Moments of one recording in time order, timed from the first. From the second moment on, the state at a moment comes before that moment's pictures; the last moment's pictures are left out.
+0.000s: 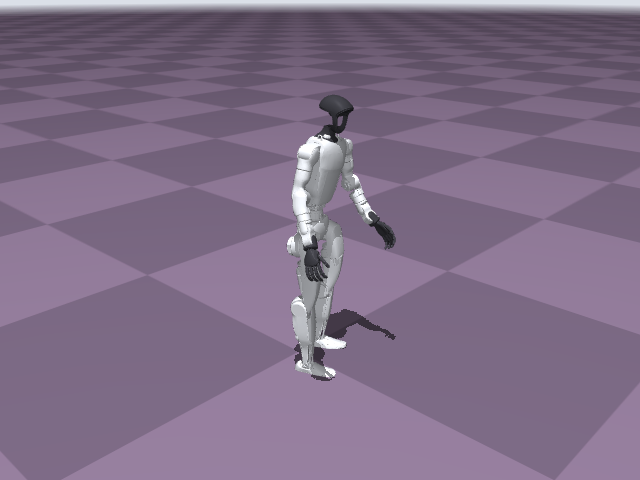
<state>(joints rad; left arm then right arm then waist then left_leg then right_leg) -0.25 0.34 -0.34 1.04 -0.10 -0.25 0.21 -0.13 -0.26 0.16 1.09 0.20 -0.09 -0.30 0.00 -0.10 0.12 0.02 0.10 0.37 0.00 -0.16 -0.16 -0.09 0.06 0.19 -0.05 0.05 0.26</state>
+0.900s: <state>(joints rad) -0.11 0.25 -0.10 1.21 -0.22 -0.19 0.28 -0.05 -0.25 0.14 1.15 0.25 -0.09 -0.29 0.10 -0.11 0.01 0.00 0.04 0.41 0.03 -0.19 -0.13 -0.07 -0.16 -0.30 0.09 -0.08 0.26</state>
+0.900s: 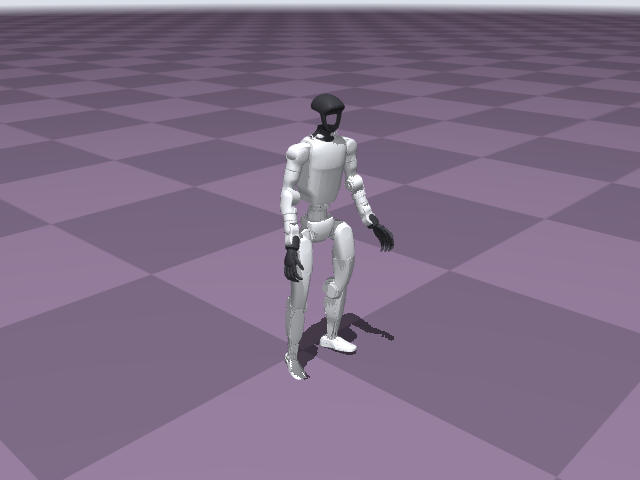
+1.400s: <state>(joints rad) -0.19 0.30 -0.16 1.17 -0.17 -0.18 0.25 -0.05 -0.21 0.18 1.14 0.28 -0.09 -0.30 0.09 -0.11 0.03 0.00 0.02 0.40 0.02 -0.19 -0.14 -0.08 -0.19 -0.32 0.12 -0.07 0.23</state>
